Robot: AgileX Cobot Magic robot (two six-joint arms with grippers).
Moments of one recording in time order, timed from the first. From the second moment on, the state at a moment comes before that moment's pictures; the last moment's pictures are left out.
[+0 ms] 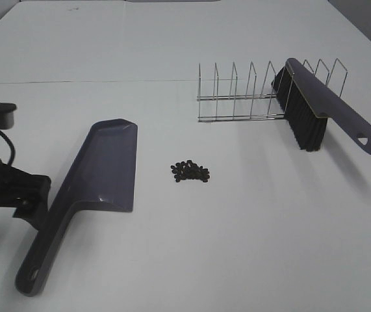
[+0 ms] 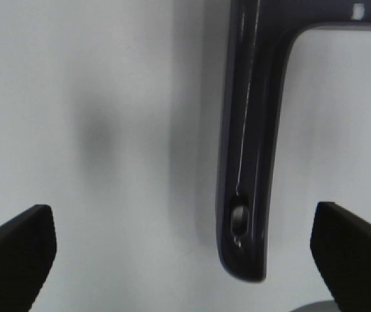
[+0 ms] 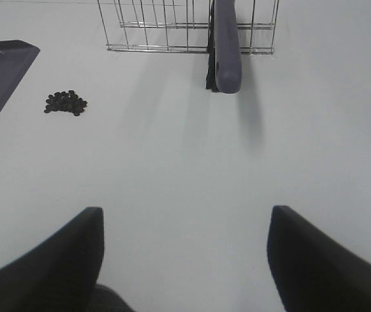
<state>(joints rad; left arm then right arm) -0.40 1.60 -0.81 0.02 0.78 -0.33 0.01 0.00 -0.46 0.07 1.10 -0.06</state>
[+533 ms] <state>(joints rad) -0.45 1.89 -0.94 0.00 0.67 -0.38 0.01 0.00 -0.46 0.07 1.10 -0.06</state>
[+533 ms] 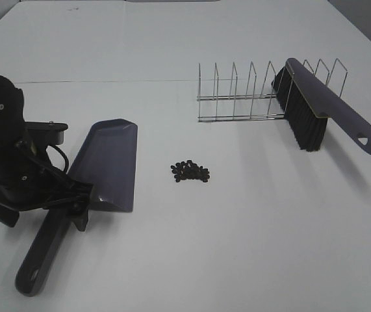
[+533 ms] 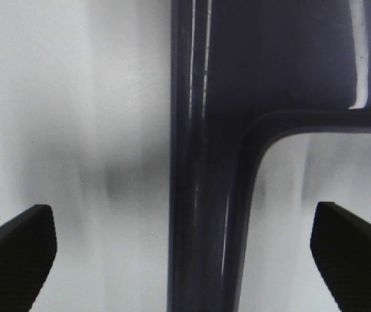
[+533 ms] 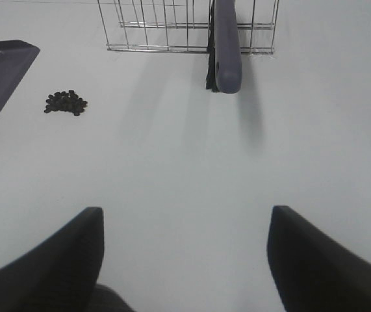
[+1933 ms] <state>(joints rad) -0.46 1.95 -0.97 0.00 0.67 -0.46 0.01 0.00 -0.46 0.07 1.10 -0.06</state>
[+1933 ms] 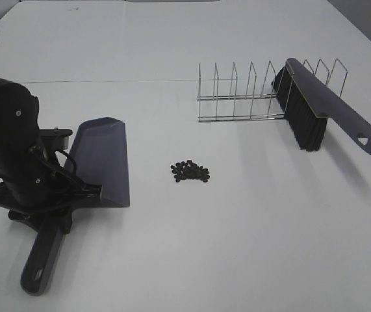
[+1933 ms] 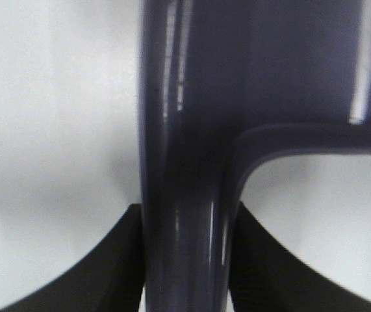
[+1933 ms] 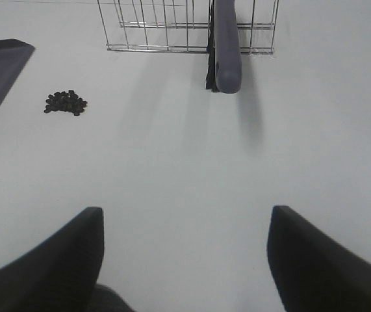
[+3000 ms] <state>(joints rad) -0.46 1.83 -0.96 0.08 0.73 -0.36 0.01 0.00 -0.46 0.07 1.10 -0.06</state>
